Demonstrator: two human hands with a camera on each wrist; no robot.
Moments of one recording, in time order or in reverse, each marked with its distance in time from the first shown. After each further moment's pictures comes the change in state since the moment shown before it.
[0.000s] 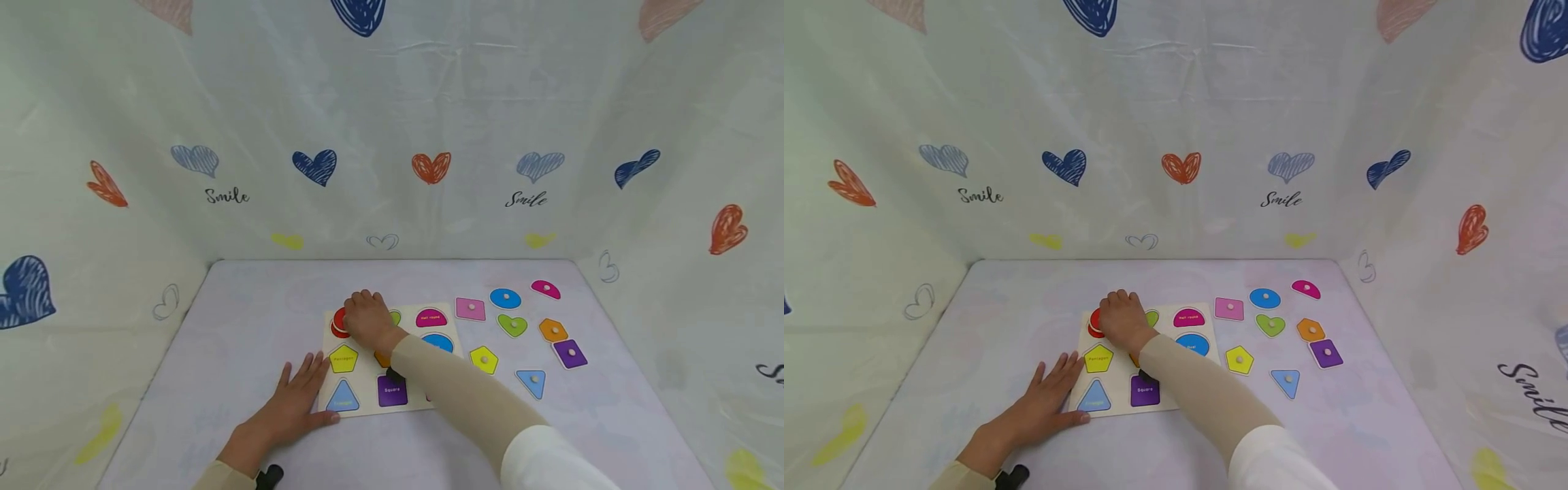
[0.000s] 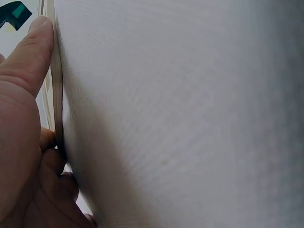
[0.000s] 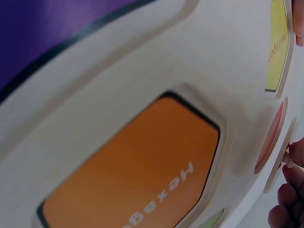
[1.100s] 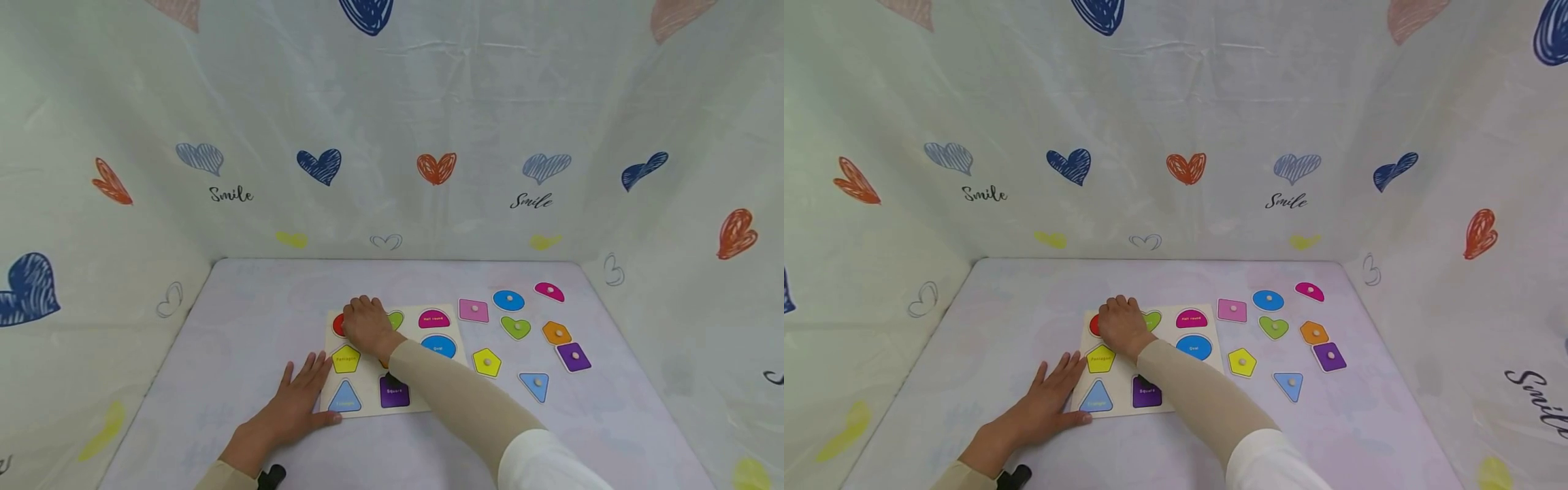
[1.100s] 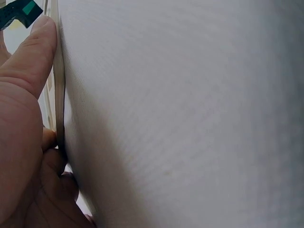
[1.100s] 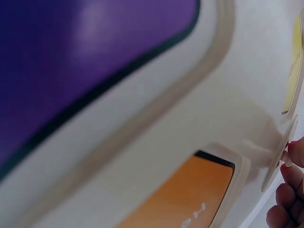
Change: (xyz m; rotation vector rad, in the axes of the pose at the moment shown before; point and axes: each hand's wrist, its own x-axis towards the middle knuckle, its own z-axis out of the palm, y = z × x) left_hand 0.002 -0.001 0.004 0.000 0.017 0.004; right_hand 0.001 -0.013 0.007 -0.036 -0.031 -0.005
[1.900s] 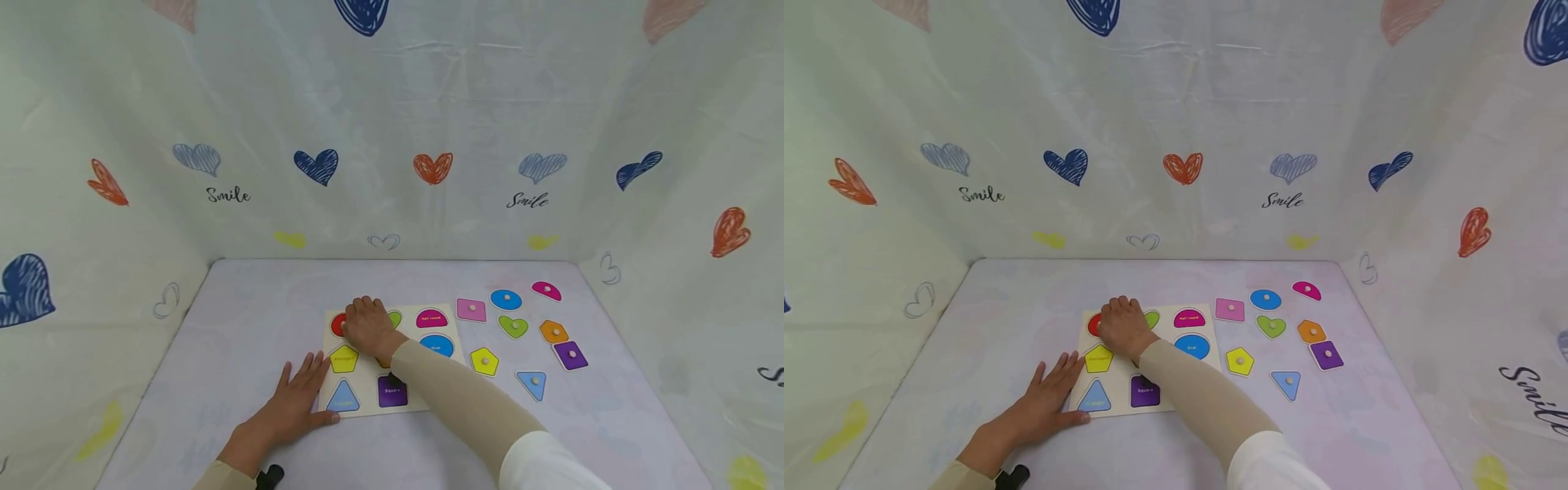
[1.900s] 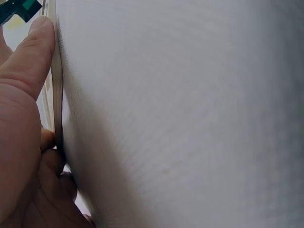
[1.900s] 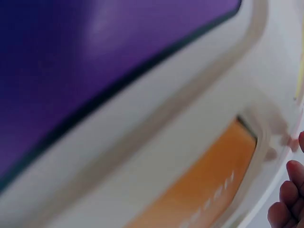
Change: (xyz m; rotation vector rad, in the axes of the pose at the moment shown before) left_hand -0.001 -0.001 -0.003 -0.013 -0.011 0.000; right_hand -0.007 0.007 0.001 0.042 -0.015 0.018
